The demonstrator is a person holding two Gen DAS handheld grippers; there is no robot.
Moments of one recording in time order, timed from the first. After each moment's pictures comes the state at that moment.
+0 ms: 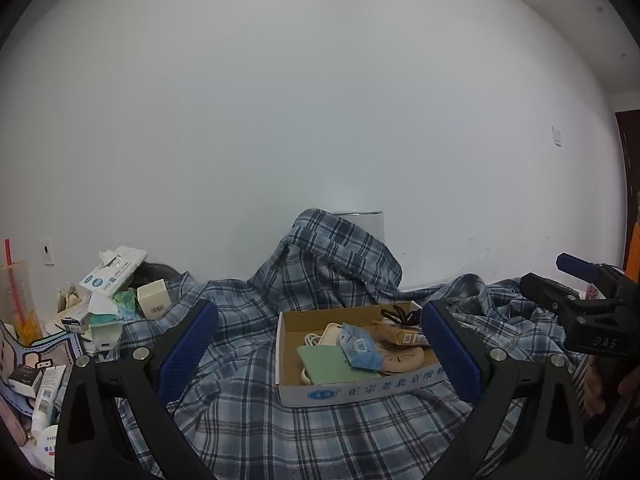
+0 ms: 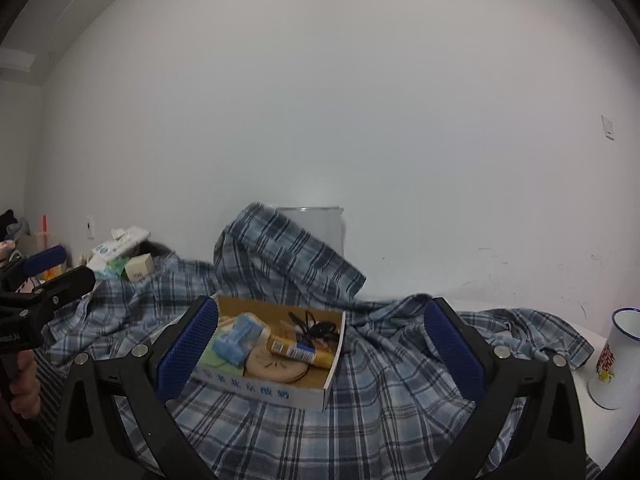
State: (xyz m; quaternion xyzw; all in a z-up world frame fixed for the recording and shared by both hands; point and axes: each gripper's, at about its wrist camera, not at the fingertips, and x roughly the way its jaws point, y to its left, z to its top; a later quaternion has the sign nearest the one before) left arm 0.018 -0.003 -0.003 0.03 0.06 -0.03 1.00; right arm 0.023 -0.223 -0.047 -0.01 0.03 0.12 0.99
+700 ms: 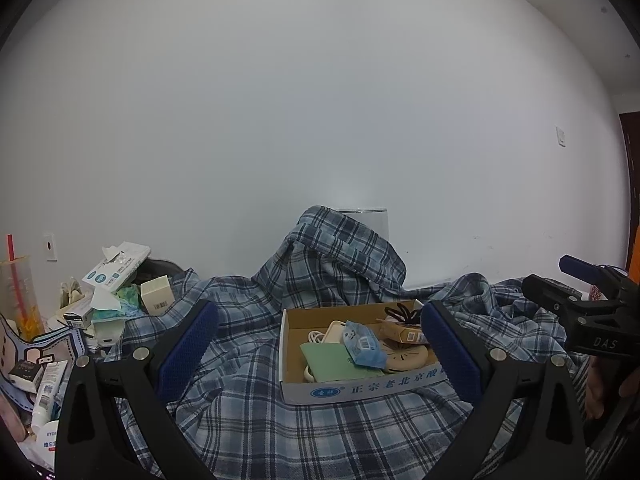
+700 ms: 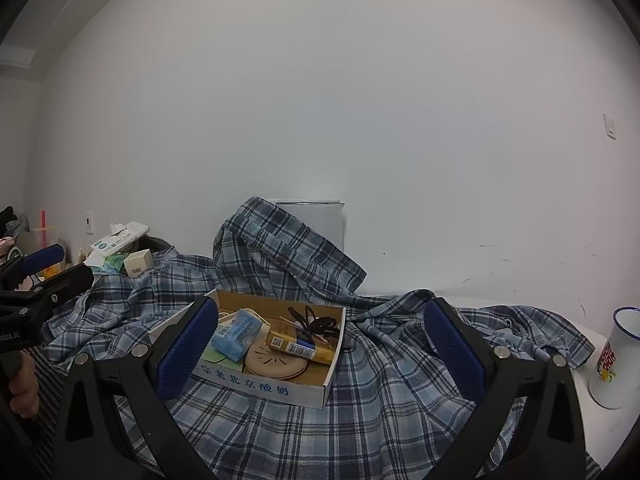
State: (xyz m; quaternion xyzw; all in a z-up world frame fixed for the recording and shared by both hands) left arm 0.018 -0.004 -0.004 0.03 0.07 -0.02 1.00; right arm 0.026 -0.219 -0.047 -0.01 0.04 0.12 0.99
